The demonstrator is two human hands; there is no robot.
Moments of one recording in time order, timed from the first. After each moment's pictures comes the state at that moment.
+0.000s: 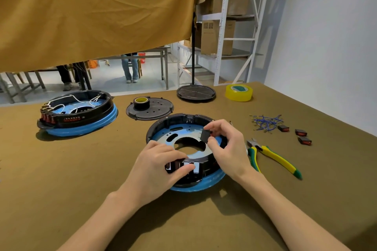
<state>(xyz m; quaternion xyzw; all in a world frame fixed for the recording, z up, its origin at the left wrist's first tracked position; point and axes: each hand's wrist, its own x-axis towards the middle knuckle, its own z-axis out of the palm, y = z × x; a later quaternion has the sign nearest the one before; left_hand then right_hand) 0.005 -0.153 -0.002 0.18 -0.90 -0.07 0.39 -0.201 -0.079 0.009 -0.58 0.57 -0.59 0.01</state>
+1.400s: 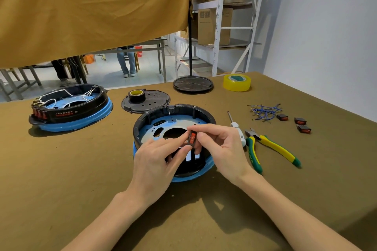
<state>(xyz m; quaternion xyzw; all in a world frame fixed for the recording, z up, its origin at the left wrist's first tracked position) -0.013 -0.138 -0.016 0.21 -0.85 -0.11 0.47 -0.182 -0.057 0.011 -0.59 0.47 -0.63 0.19</state>
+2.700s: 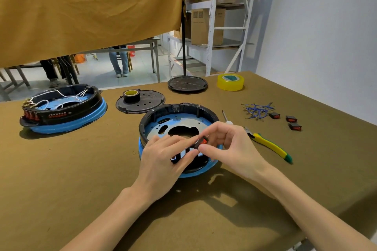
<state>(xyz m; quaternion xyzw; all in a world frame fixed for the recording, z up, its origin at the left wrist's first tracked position) -0.027 -0.140 -0.019 0.17 -0.87 -0.08 0.45 -0.209 -0.034 0.021 -0.62 0.54 -0.53 0.21</state>
